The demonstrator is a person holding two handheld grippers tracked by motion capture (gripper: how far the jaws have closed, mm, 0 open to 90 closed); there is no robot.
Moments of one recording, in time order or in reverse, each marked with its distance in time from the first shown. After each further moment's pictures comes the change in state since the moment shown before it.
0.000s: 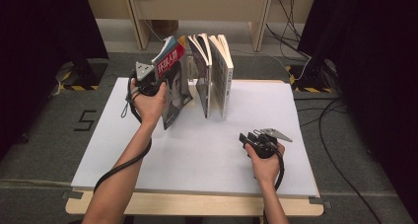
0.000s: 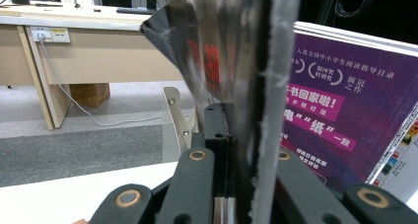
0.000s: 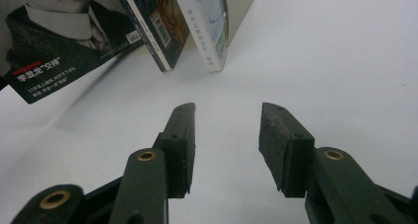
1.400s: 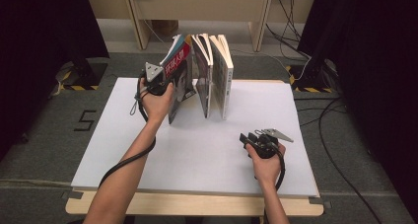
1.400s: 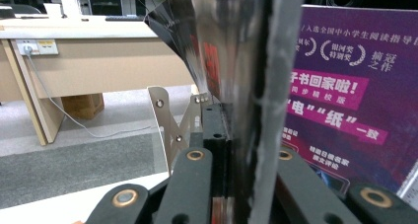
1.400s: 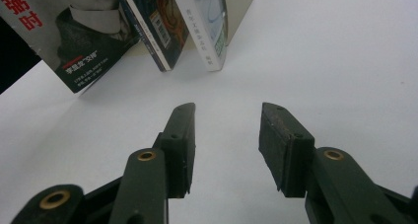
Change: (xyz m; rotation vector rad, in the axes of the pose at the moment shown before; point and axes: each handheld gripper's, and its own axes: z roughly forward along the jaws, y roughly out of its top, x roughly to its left) left arm -0.001 -0.017 0.030 -0.005 -0.038 0.058; right arm -0.002 -0.001 -0.001 -0.001 0.012 0.013
